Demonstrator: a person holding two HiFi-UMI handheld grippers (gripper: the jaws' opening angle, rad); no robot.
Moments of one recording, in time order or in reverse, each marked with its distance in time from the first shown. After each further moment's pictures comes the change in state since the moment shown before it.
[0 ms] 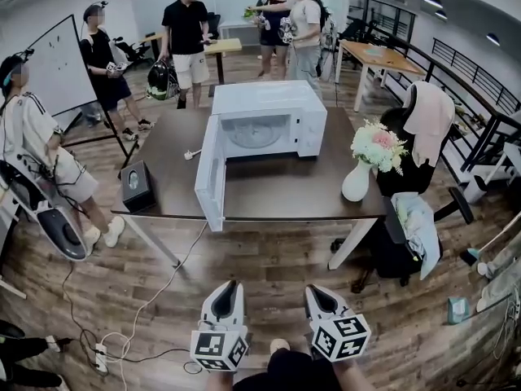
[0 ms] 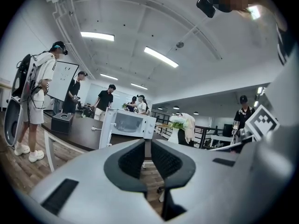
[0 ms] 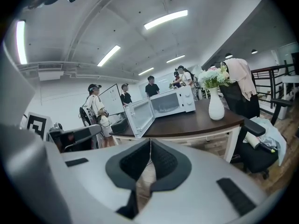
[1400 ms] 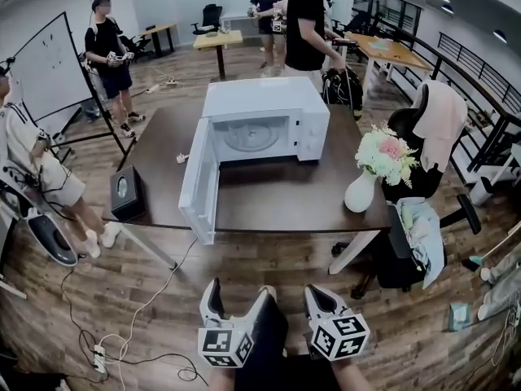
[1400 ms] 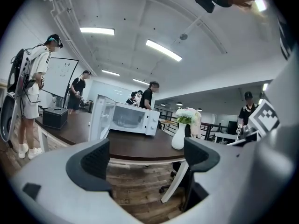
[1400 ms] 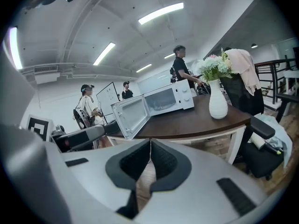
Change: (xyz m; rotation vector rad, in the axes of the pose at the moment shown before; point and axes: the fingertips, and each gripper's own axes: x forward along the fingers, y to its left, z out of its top) left arm 0.091 0.003 -0.020 -0.004 0.050 0.040; right arm 0.061 -0.056 0.014 0.036 0.042 0.012
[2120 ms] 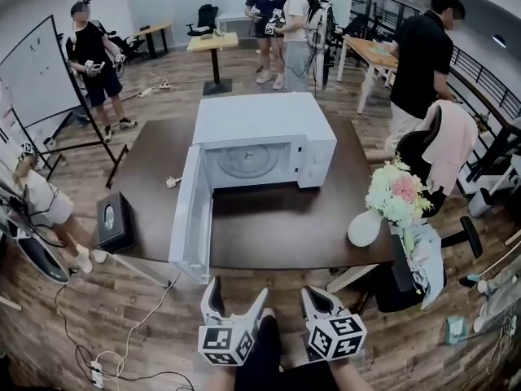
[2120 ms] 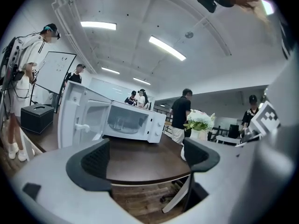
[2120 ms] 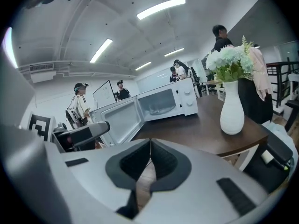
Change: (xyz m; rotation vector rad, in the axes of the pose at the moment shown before) left arm 0.133 0.040 0.041 -0.030 -0.002 -0.023; right arm 0.109 -0.040 0.072 -0.013 0.022 -0.010
